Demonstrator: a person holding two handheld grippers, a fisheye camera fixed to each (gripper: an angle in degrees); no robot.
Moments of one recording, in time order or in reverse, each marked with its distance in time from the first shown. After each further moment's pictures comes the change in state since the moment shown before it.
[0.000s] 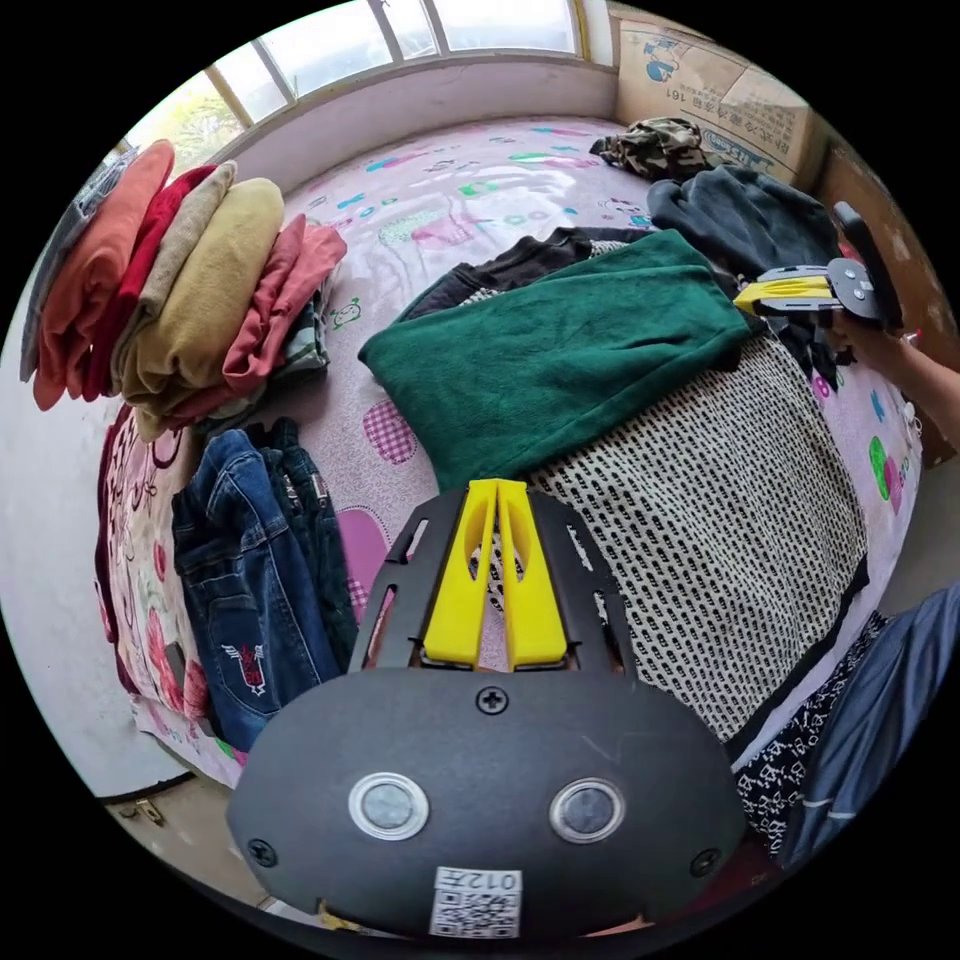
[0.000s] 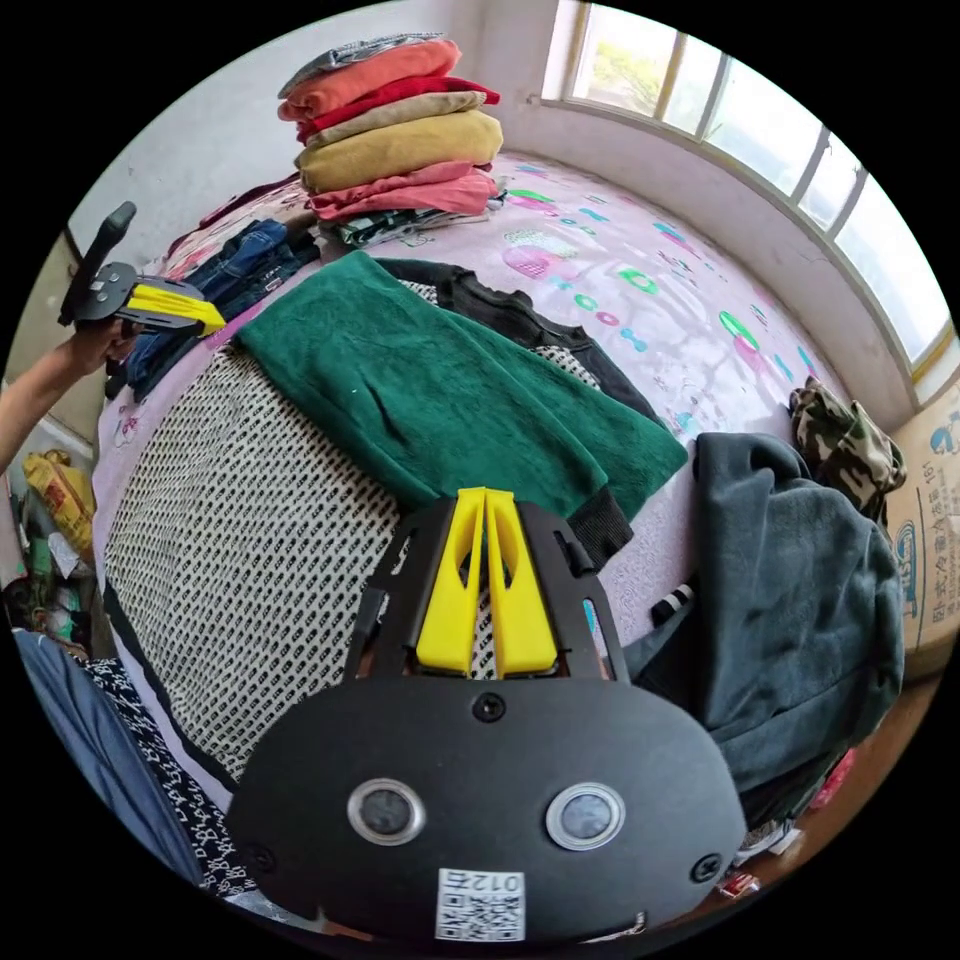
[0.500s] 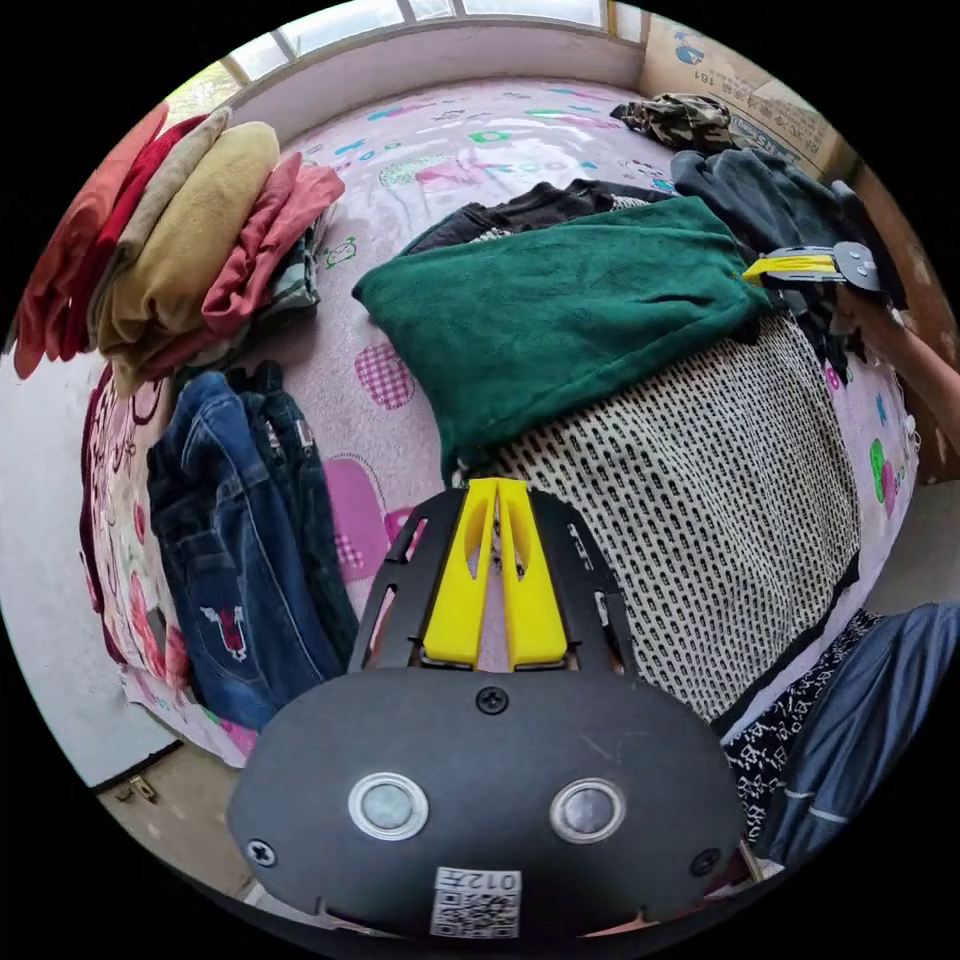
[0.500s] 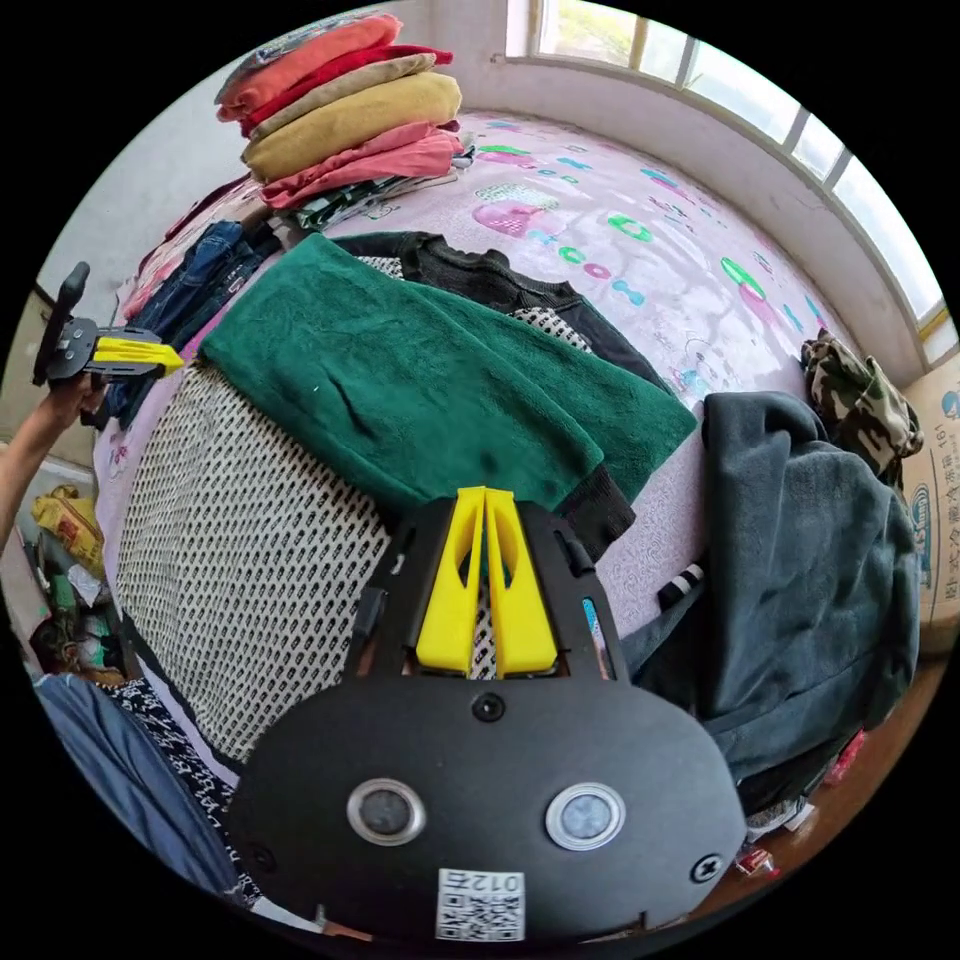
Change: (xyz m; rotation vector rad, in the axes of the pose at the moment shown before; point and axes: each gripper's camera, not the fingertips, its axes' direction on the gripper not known) left arm -0.056 0.049 0.055 -0.151 0.084 -0.090; right arm 0.040 0.037 -0.040 -0.081 -0.058 0.104
